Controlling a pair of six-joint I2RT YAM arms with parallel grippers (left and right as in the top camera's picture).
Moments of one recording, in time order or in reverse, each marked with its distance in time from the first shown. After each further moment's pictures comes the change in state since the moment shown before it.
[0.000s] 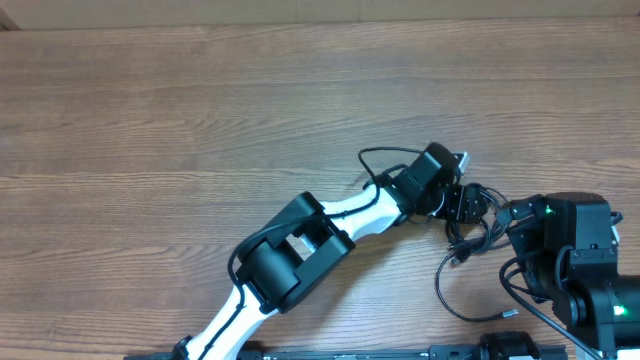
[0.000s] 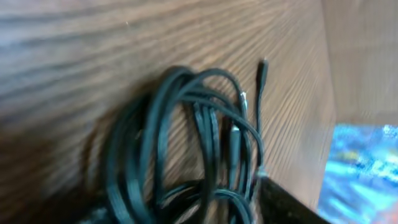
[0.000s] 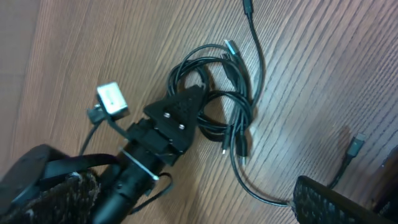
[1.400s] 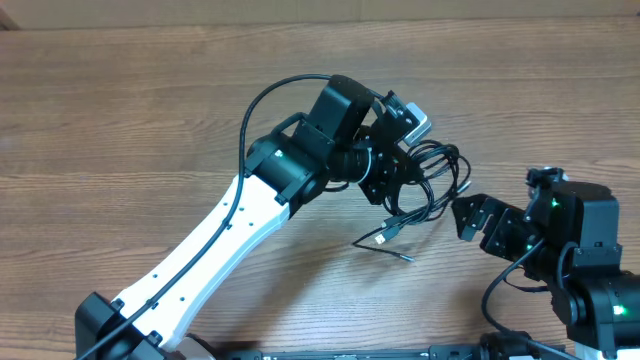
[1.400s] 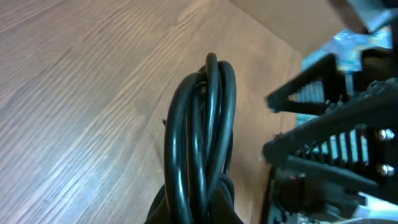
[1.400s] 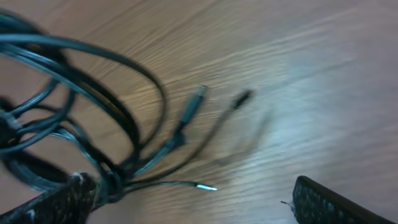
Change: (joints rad) left arm 0.235 -0.729 -0.020 -0.729 0.143 0.769; right arm 0.000 0.000 -0.002 0.168 -0.389 -0.728
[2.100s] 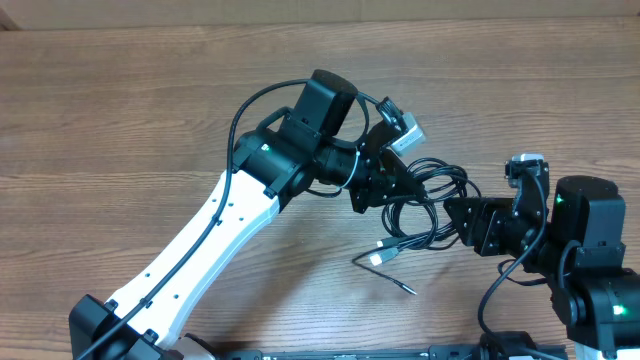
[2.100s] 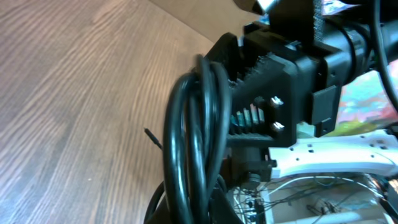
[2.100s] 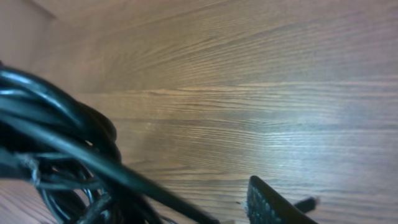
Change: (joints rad) left arm 0.048 -0.006 0.000 -0.060 0.351 0.074; right arm 0.000 0.000 0.000 0.096 -0.166 -0.195
